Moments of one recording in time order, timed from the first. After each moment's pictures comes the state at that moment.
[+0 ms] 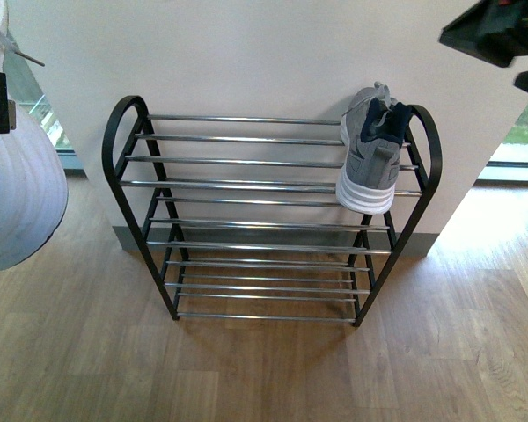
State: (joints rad) left arm -0.46 1.11 0.53 0.07 -0.34 -0.10; right arm 0.00 1.41 0.57 0.49 -0.16 0.38
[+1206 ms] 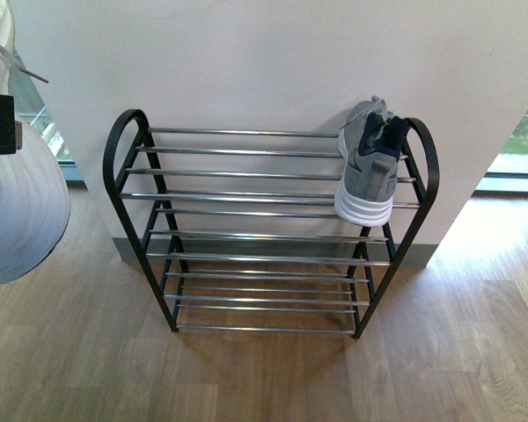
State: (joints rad) left arm -0.46 1.11 0.53 0.07 -0.34 -0.10; right arm -0.01 0.50 0.06 0.43 -0.01 0.00
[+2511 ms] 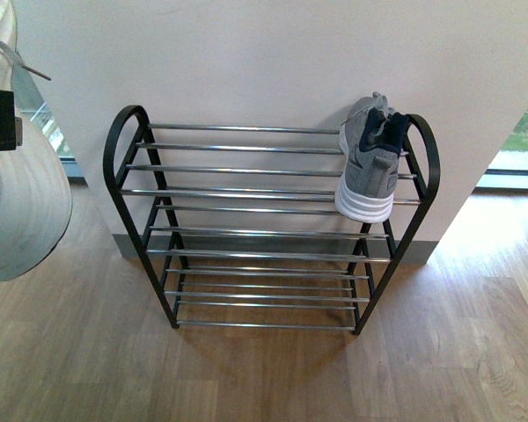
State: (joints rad) left arm -0.46 1.11 0.53 0.07 -0.34 -0.10; right arm 0.00 0.01 0.02 0.00 0.00 0.00
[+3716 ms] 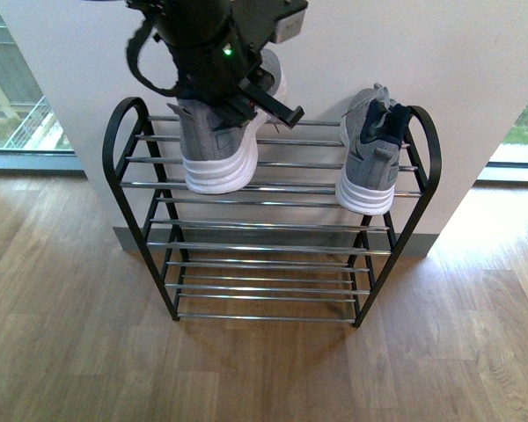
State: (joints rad) left arm -0.43 2.31 1.73 -0.37 0.03 0.36; right arm 0.00 0.01 0.02 0.00 0.00 0.00
